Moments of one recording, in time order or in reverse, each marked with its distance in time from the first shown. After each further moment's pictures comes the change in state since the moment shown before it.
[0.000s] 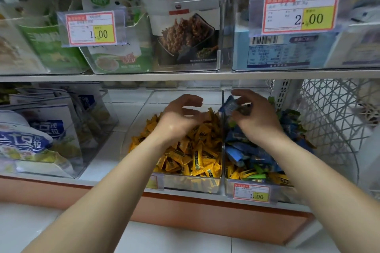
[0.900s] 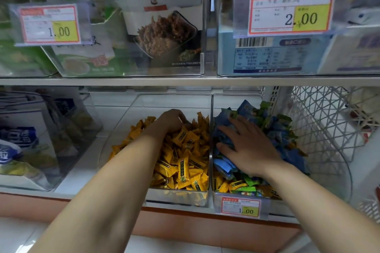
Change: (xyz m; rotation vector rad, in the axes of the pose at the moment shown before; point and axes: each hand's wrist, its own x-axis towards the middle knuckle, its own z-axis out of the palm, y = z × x) left_hand 0.108 -0.088 0.019 0.720 -0.263 -0.303; right_hand -0.008 0.068 0.004 -0.749 -0.417 -0.127
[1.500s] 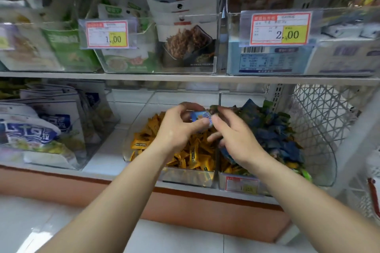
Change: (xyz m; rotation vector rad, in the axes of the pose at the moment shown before) left_hand -0.187 0.054 -0.027 -0.923 0.311 0.262; right_hand -0.041 -0.091 -0.047 1.103 0.191 0.000
